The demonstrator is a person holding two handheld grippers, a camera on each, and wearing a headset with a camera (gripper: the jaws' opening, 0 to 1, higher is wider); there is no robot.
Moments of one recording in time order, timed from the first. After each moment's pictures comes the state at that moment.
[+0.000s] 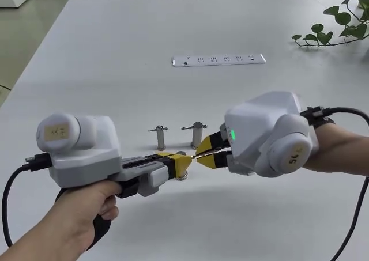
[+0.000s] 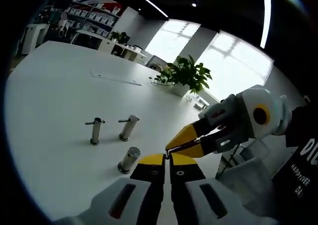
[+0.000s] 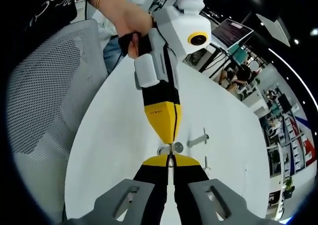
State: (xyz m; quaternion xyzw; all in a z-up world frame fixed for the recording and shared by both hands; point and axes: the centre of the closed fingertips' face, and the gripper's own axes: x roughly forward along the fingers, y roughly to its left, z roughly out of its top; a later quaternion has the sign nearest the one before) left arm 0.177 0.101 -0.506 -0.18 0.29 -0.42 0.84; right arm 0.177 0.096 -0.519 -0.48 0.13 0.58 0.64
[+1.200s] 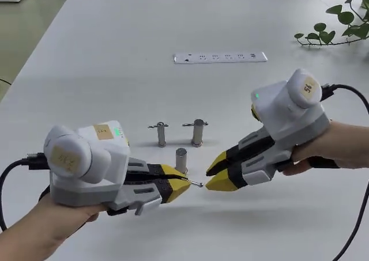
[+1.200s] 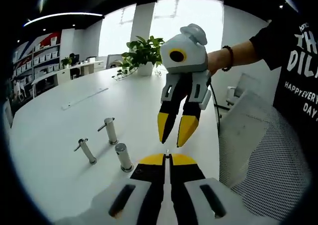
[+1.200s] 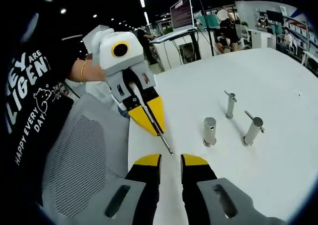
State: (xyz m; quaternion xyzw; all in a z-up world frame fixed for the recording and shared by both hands) left arm 0.141 0.101 -0.523 0.08 0.23 -0.56 0.79; right arm 0.134 0.080 -0.538 -0.13 0.36 0.64 0.67
